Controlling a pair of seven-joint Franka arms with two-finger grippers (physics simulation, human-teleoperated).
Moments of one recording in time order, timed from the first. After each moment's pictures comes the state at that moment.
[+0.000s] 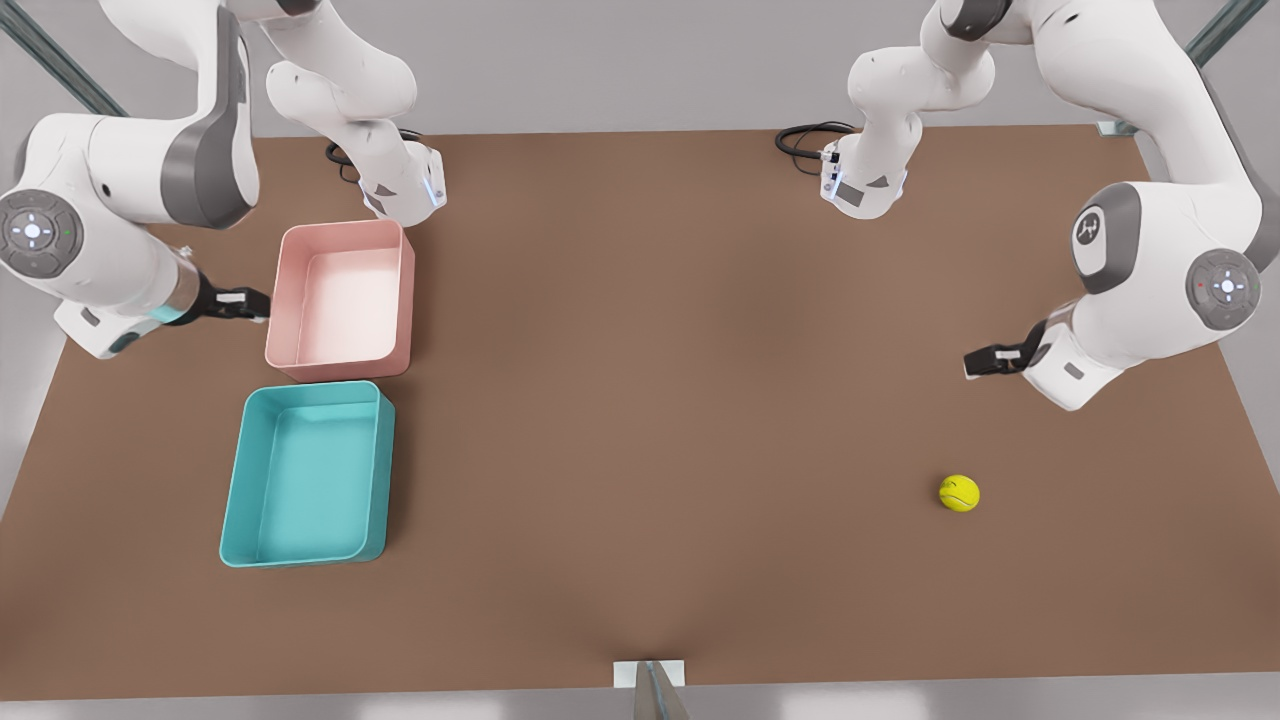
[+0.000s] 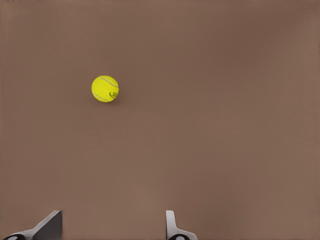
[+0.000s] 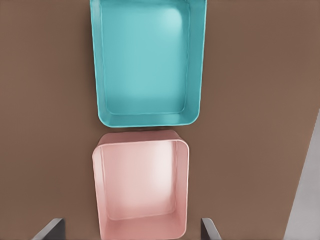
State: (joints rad) left arm 0.02 0.25 -0.06 -1.42 -0.04 1.53 -0.09; right arm 0.05 0.11 -0.01 -1.47 -0.17 1.32 -0.02
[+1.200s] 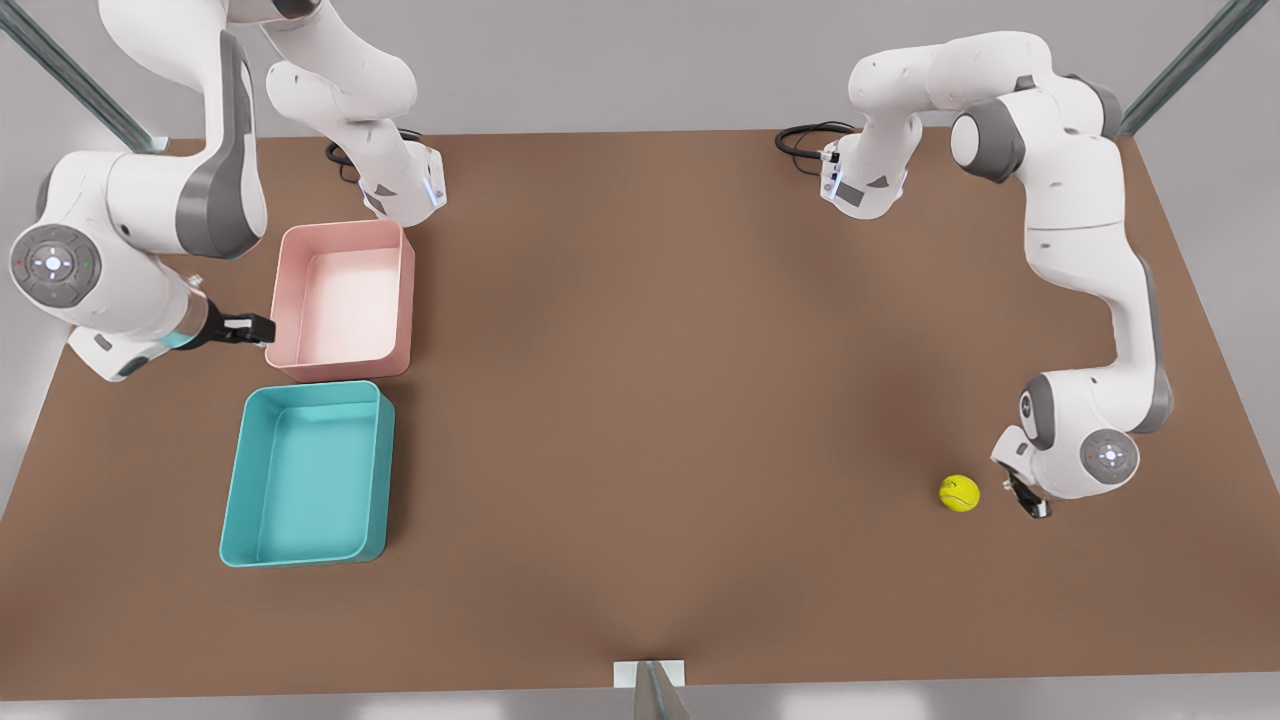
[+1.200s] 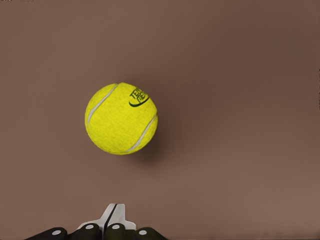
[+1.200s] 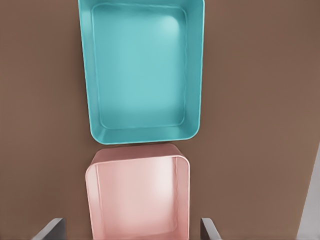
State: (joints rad) left arm 0.13 0.77 0.03 -1.48 0.20 2.17 1.49; right arm 0.05 0.12 -0.03 -1.55 -0.16 1.43 -0.01
